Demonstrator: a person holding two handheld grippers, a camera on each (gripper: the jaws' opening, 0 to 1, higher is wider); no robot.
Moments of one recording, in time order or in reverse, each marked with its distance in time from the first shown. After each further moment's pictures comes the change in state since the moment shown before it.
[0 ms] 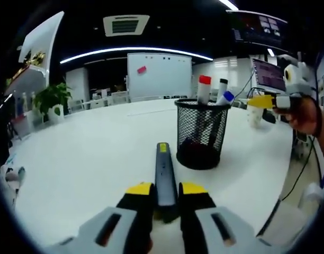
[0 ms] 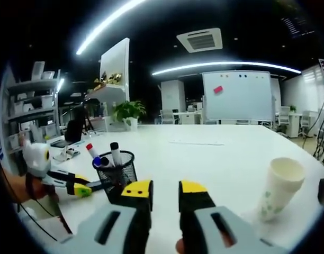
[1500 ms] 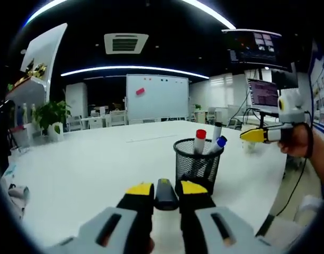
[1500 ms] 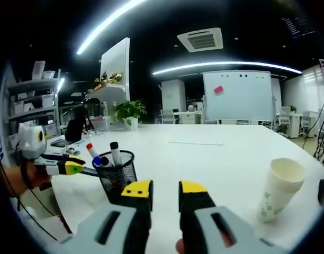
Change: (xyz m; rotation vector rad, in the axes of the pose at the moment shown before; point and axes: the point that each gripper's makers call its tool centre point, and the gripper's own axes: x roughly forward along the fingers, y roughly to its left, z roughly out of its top) left arm -0.015 0.003 0.060 -0.003 -0.166 -0.029; right arm 0.000 0.000 0.001 -0.002 0.000 0.004
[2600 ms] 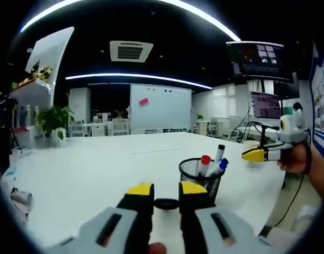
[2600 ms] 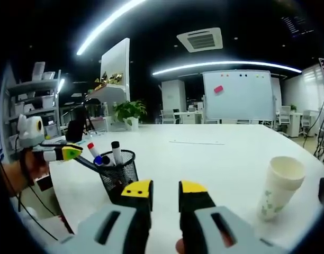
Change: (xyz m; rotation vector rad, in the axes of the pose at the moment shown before) left arm -0.007 0.010 0.034 -0.027 -0.079 0.016; right arm -0.002 0.001 -0.001 0.005 -0.001 0.005
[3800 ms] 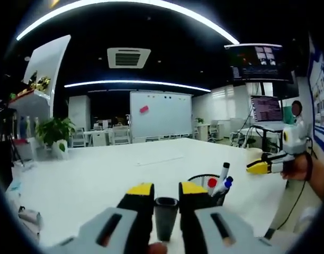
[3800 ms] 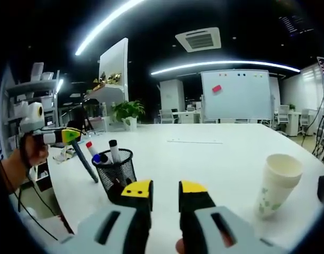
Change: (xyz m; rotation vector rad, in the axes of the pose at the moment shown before) left arm 0.004 0.009 0.038 0.041 -0.039 0.001; right arm -0.005 -0.006 -0.003 0.009 0.001 -0.014
